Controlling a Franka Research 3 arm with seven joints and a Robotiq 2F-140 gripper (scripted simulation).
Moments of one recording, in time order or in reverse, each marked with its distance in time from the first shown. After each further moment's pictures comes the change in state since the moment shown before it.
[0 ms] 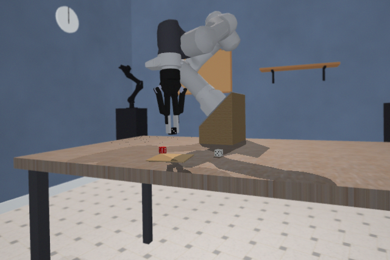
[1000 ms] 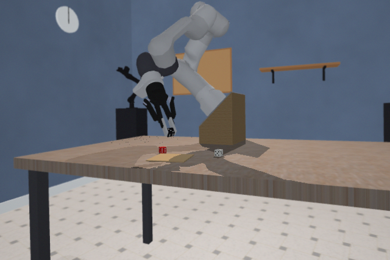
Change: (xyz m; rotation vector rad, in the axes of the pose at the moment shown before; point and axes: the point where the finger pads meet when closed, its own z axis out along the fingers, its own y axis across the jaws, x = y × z) arm 0.019 -0.007 0.009 -0.035 -0.630 0.145
